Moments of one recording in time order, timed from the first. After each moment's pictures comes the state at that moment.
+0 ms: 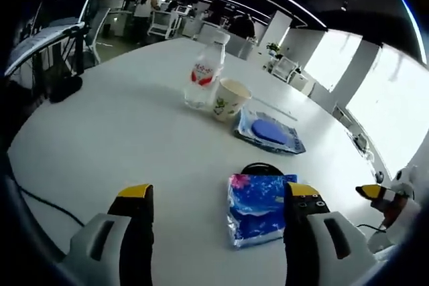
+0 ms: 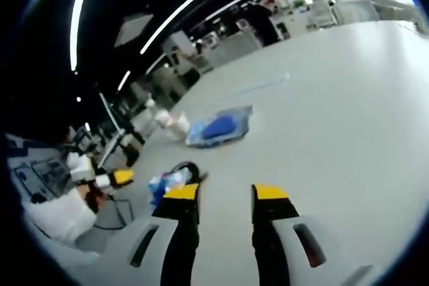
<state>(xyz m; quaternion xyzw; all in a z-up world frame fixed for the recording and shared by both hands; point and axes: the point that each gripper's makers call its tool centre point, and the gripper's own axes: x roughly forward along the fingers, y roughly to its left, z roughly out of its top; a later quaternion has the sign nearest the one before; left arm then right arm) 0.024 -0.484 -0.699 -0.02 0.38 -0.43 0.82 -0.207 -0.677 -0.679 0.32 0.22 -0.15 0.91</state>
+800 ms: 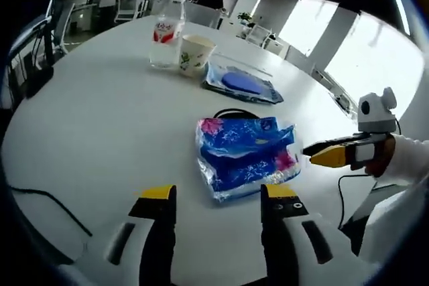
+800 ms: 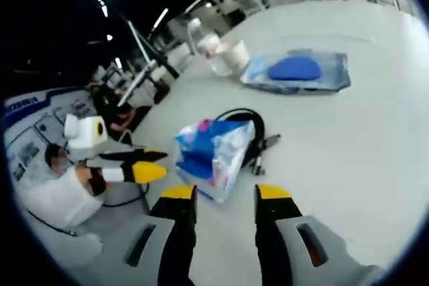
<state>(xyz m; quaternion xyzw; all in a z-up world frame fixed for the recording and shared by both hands) -0.030 -0.478 -0.741 0.04 0.42 -0.50 0.76 -0.111 -0.578 -0.731 0.28 0.36 0.03 0.89</state>
